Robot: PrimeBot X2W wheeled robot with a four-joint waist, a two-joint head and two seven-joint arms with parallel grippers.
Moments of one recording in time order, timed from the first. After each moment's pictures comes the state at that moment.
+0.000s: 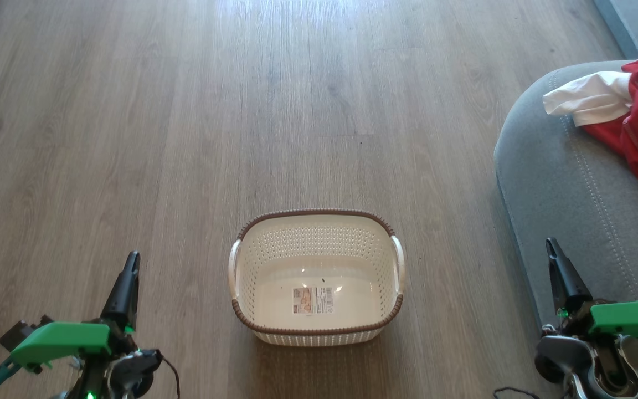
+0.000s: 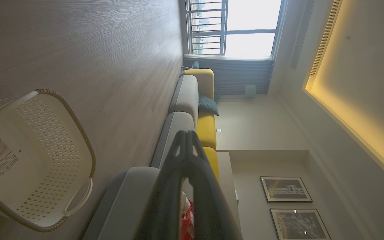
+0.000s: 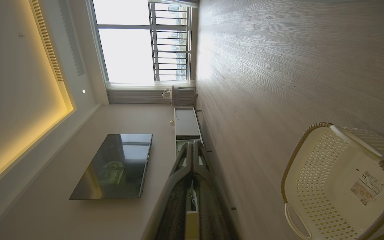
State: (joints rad) left arm -0.06 0.04 0.08 0.28 -1.60 -0.12 0.11; right arm -0.05 -0.04 -0.13 0.28 1.60 0.13 0.11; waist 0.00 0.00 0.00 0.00
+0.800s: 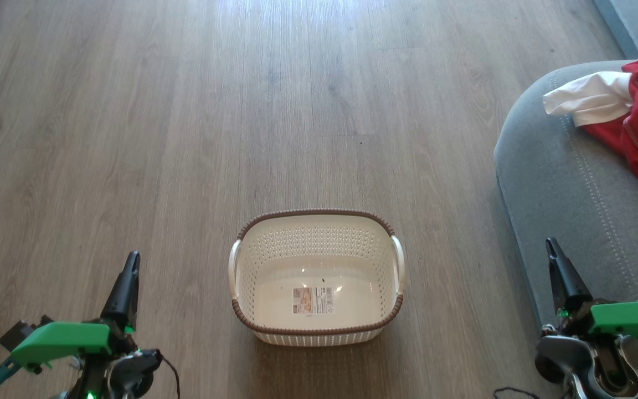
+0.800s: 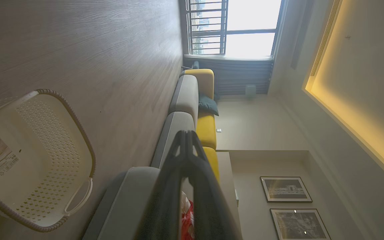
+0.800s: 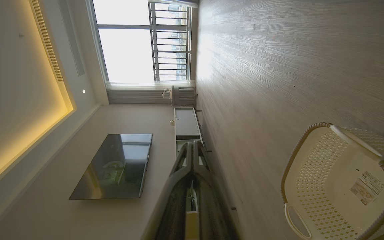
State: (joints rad) left arm -0.06 0.04 0.08 0.28 -1.60 -0.12 0.11; right arm -0.05 -0.04 -0.13 0.28 1.60 0.13 0.11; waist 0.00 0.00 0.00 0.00
